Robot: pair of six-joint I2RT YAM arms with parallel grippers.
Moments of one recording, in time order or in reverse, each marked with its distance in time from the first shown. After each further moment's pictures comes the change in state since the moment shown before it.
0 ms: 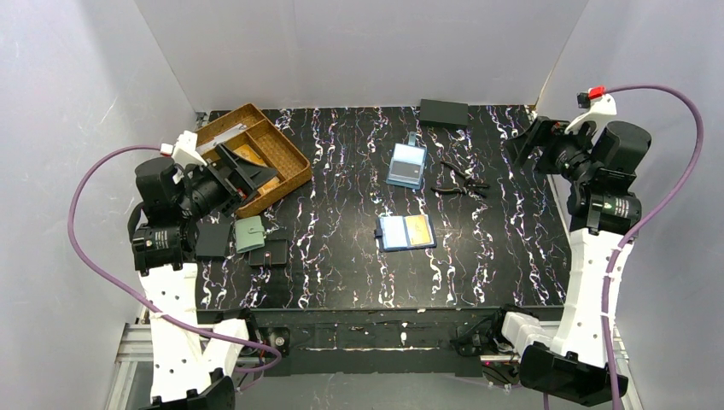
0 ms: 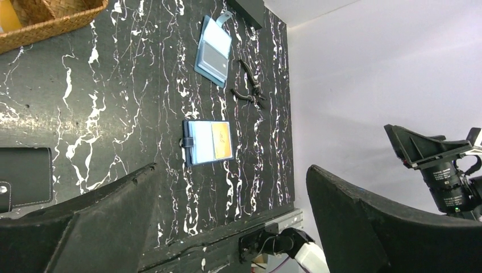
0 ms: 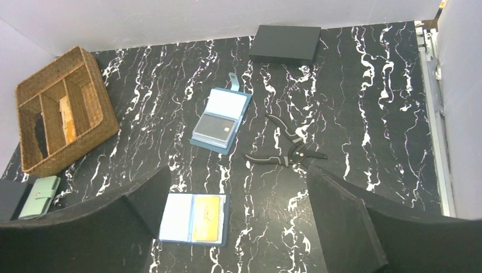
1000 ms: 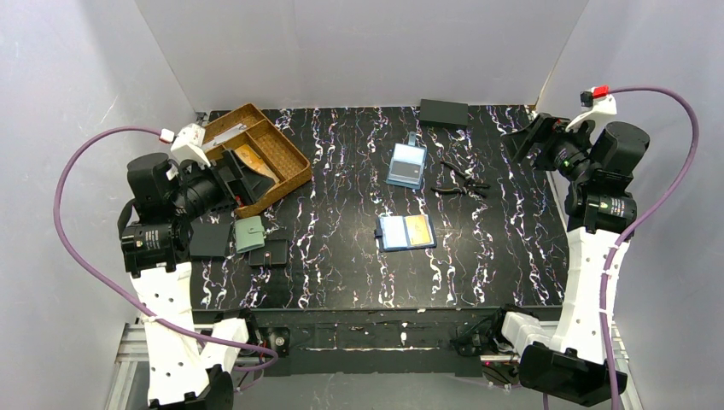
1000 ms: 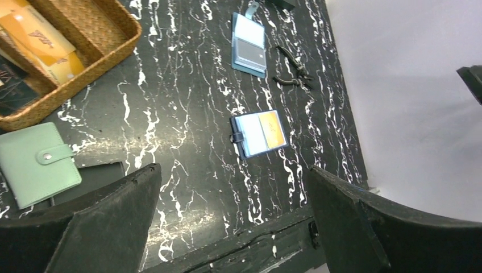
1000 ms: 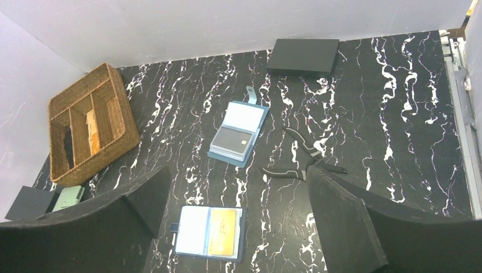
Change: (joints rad) left arm -0.005 0.029 0.133 -0.150 -0.027 0.356; right arm -0.006 -0.008 -0.058 0.117 -0.050 0.091
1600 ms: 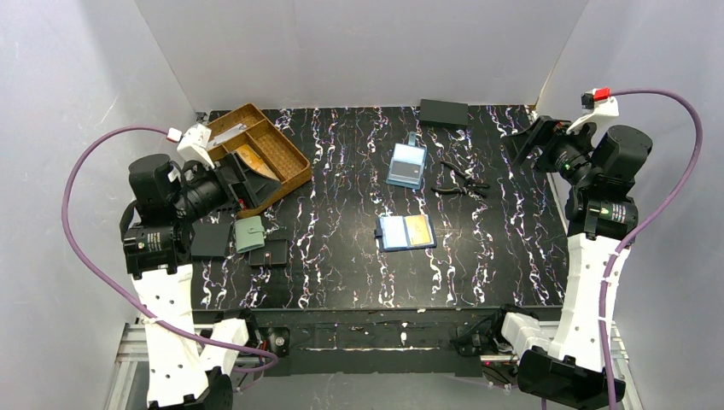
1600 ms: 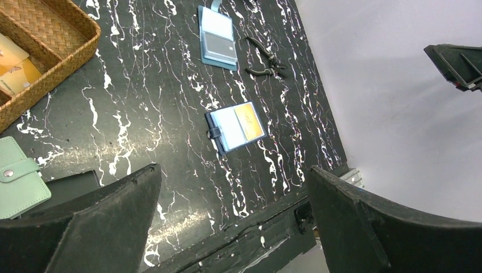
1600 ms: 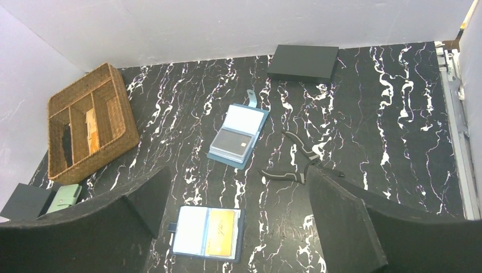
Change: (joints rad) left arm -0.013 -0.013 -0.023 0.040 0.113 -0.016; right arm -0.001 -0.030 -0.002 -0.001 -0.007 -0.017
